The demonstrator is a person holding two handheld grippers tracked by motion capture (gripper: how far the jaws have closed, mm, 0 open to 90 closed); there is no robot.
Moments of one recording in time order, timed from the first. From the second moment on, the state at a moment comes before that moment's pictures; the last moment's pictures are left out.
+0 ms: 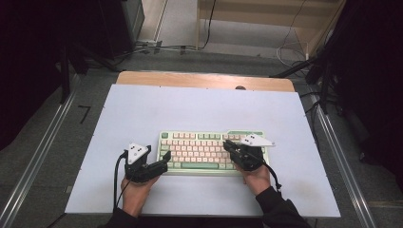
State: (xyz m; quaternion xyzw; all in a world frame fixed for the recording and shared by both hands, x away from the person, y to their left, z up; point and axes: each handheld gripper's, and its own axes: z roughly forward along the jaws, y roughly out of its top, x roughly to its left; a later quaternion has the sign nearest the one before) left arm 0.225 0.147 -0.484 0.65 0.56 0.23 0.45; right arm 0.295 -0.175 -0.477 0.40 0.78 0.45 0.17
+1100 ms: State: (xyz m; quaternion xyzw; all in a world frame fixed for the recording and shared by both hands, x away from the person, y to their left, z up) left arm 0.225 0.147 -0.485 0.66 0.56 0.23 0.45; right arm 0.304 -0.133 -0.489 0.38 0.82 0.40 0.15
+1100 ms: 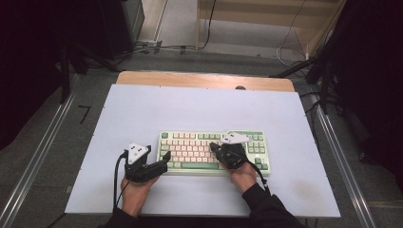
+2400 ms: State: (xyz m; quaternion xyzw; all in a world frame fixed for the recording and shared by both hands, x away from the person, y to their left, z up) left arm 0.225 0.143 -0.479 0.68 0.51 0.24 0.47; right arm 0.296 -0.163 -0.476 0.40 0.80 0.43 0.14
